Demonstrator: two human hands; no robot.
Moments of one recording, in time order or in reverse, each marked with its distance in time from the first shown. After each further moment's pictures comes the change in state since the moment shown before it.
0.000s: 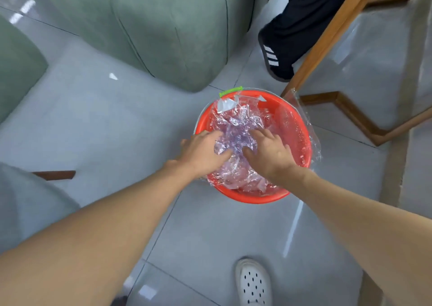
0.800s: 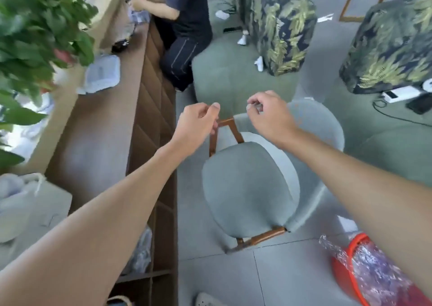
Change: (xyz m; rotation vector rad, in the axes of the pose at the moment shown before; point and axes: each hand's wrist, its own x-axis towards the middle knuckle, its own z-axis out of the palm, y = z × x) left_hand -0.564 -0.168 -0.435 -0.756 1.067 -0.753; right_hand -0.289 -0.637 -0.170 0.273 -0.156 -1.066
